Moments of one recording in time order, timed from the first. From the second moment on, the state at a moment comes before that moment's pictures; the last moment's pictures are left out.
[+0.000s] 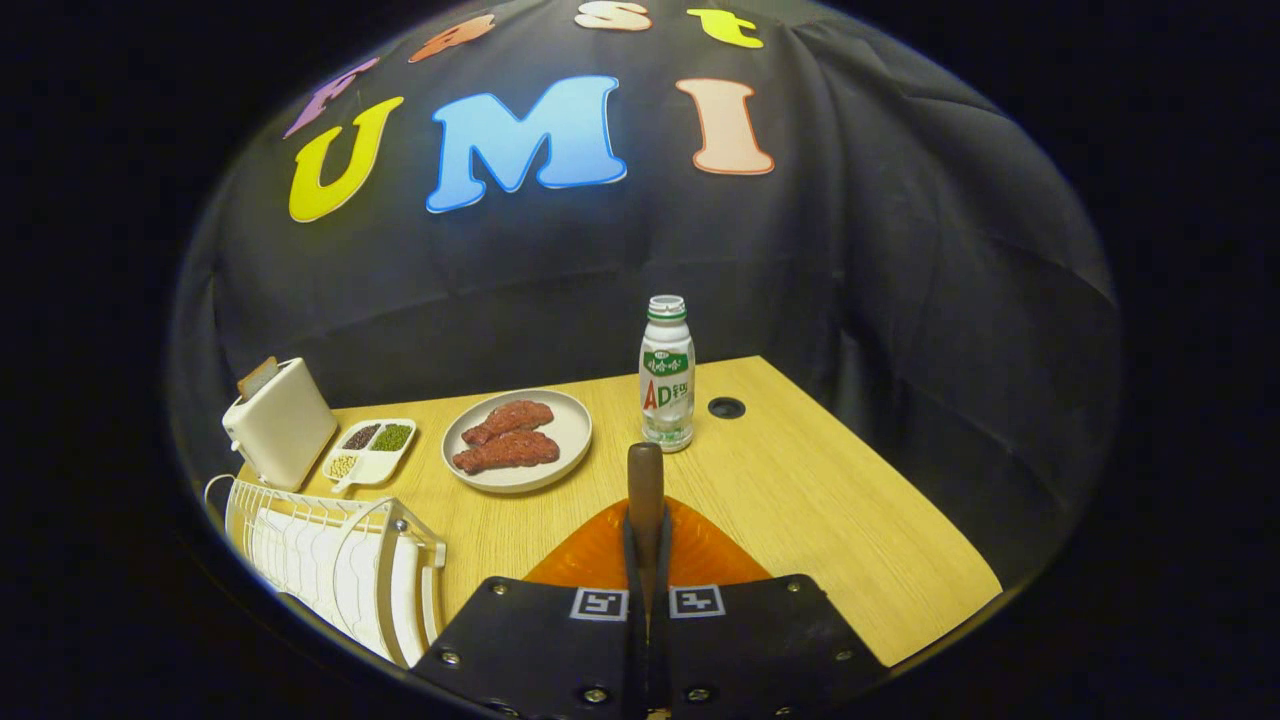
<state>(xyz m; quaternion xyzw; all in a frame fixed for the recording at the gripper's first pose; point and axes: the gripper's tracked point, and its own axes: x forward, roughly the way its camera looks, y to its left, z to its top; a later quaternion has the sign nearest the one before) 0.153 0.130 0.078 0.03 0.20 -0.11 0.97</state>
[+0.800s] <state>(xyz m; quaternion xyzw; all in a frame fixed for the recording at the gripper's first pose) 0.074 0.305 0.204 -0.06 0.09 0.02 0.99</state>
